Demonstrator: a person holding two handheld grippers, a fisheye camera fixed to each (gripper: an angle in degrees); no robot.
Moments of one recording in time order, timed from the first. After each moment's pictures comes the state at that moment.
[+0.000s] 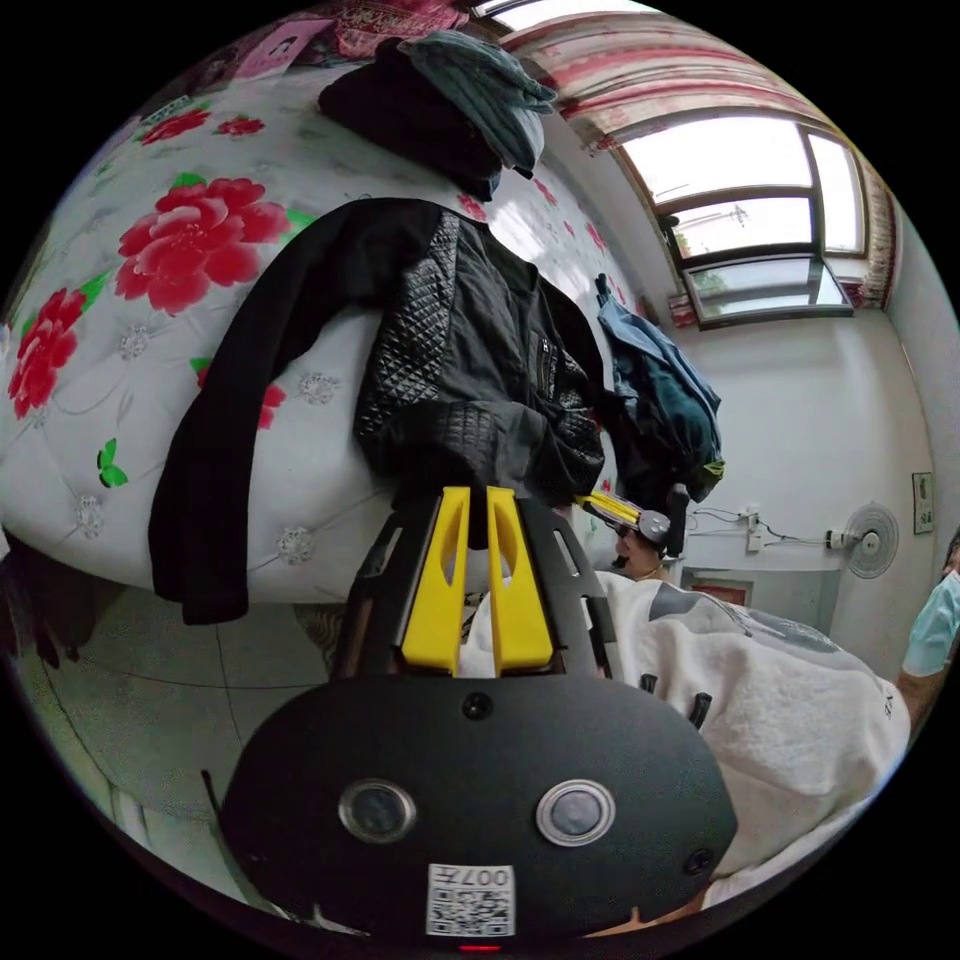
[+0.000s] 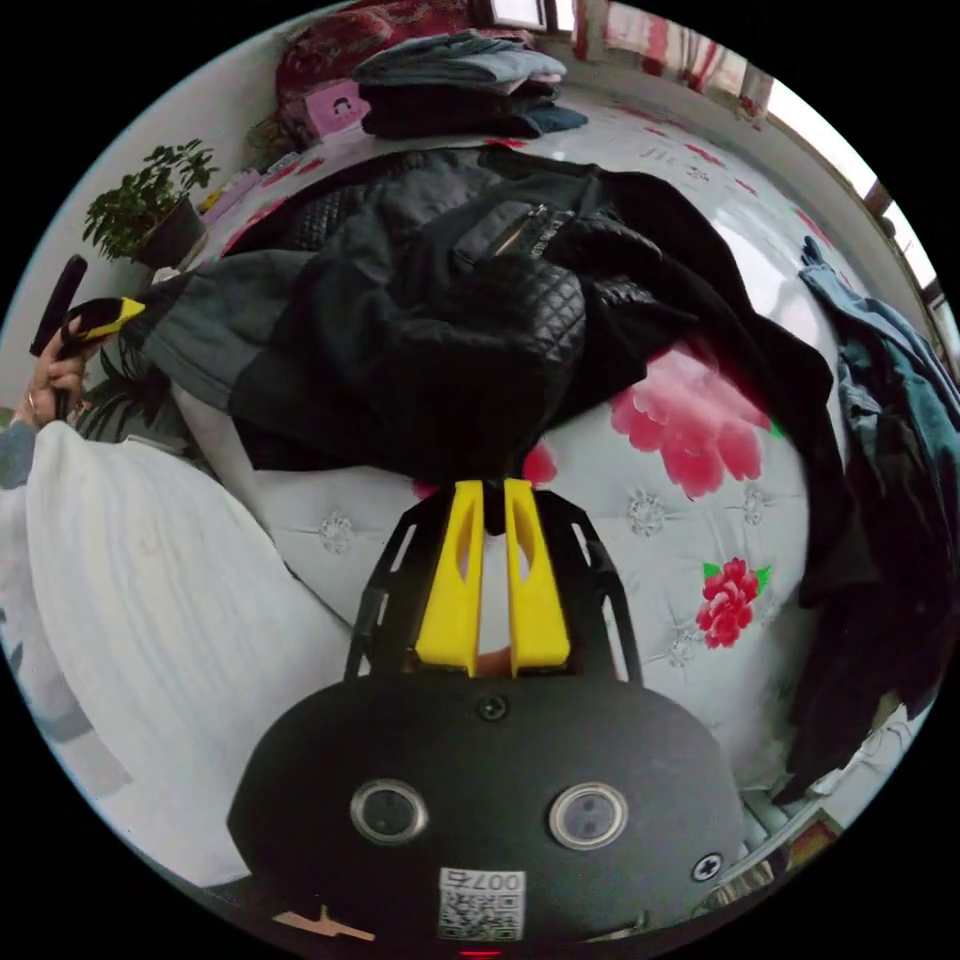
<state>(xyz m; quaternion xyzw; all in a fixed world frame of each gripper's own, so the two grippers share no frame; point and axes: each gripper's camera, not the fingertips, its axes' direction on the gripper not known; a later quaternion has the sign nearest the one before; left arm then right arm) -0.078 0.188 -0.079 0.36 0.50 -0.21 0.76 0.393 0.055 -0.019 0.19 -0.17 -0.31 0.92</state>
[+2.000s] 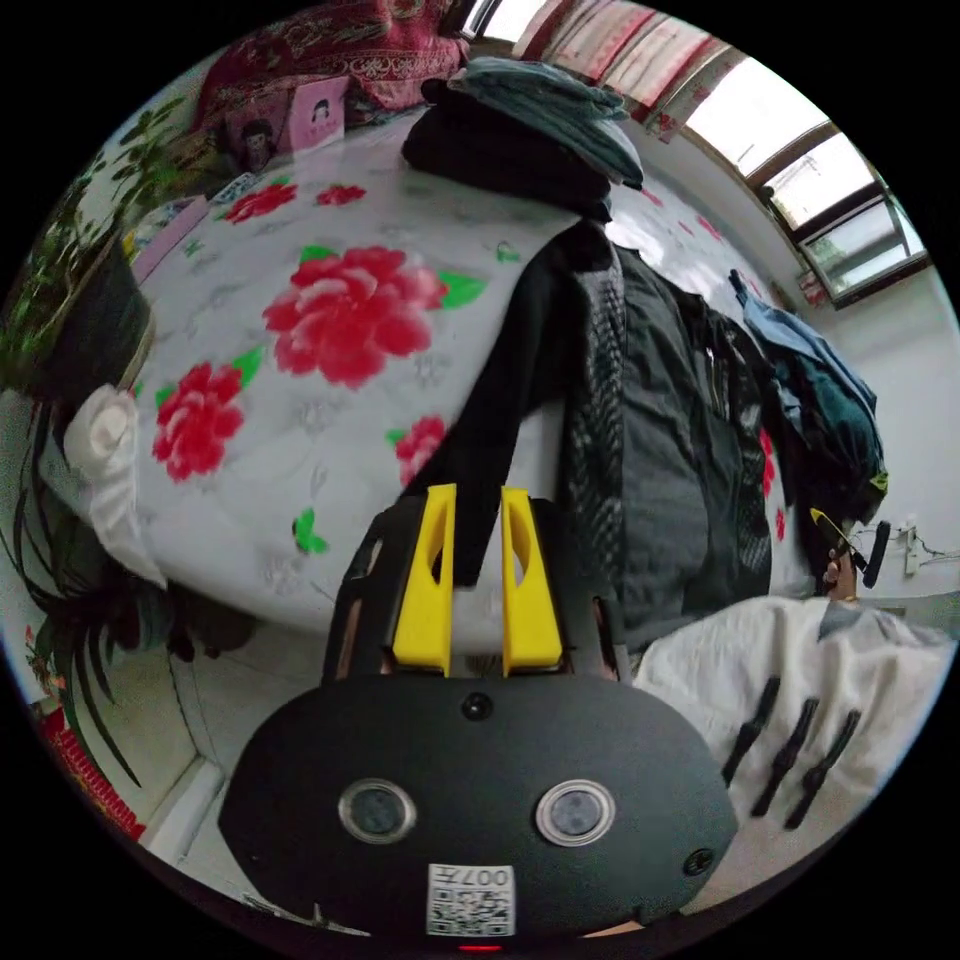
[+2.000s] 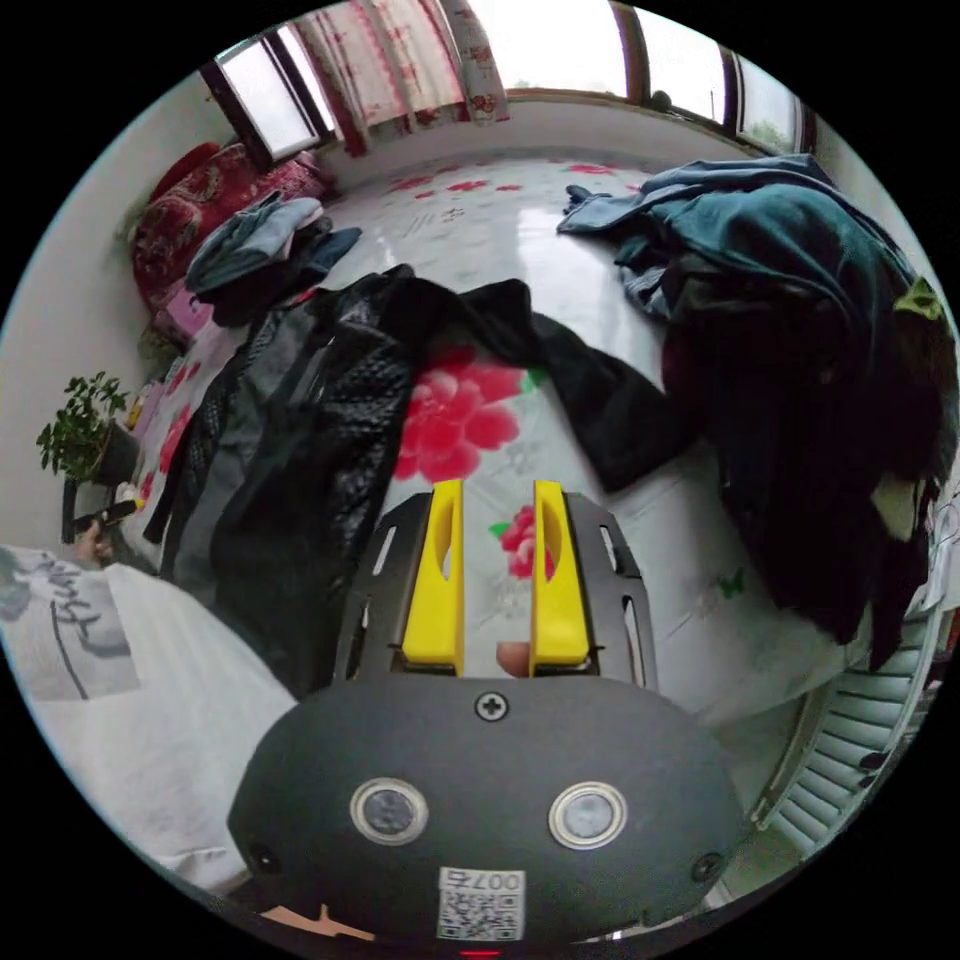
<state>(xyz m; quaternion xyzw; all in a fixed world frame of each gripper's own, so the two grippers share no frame) -0.075 -0.025 -0.063 0.33 0.27 -0.30 0.85 0.661 -0.087 0.075 0.26 -0.22 -0.06 0.94</state>
